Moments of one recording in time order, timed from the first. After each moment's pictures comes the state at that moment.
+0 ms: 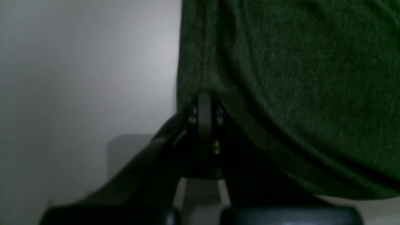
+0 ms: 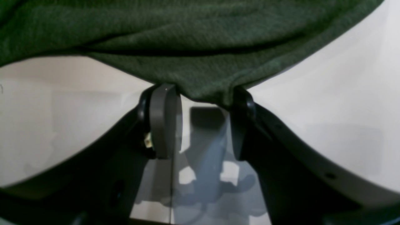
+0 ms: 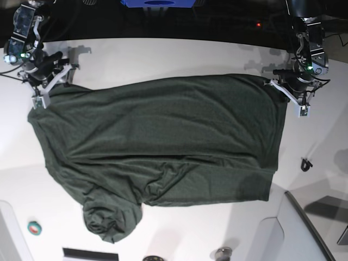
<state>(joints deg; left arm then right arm) 11.3 -17.9 -19.3 68.4 -7.5 -17.7 24.0 -13.9 1.7 28.3 81.0 0.8 32.2 -38.0</state>
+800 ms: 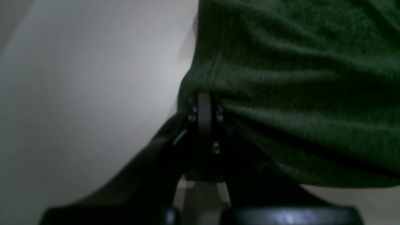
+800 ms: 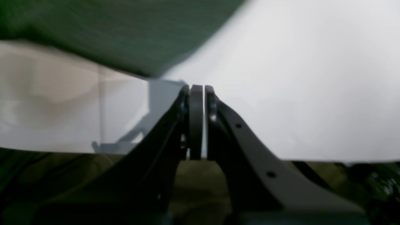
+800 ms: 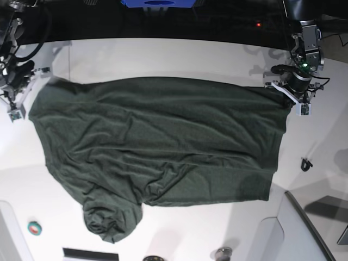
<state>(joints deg) 9.4 -17.0 -20.1 58.7 -0.2 -17.0 6.7 -13.9 8.3 27.8 101.1 0.6 32.9 -66.3</state>
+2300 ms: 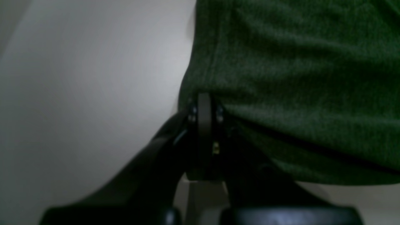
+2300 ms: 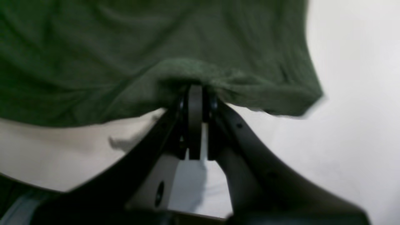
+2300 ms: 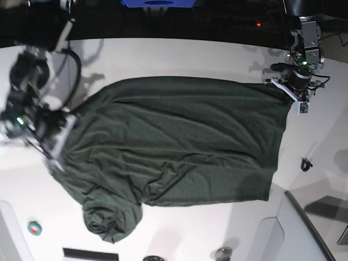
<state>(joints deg) 11.3 -16.6 -20.2 62.8 1.0 -16.6 10.4 6.0 1.0 17.1 91.2 0.4 32.8 -71.7</state>
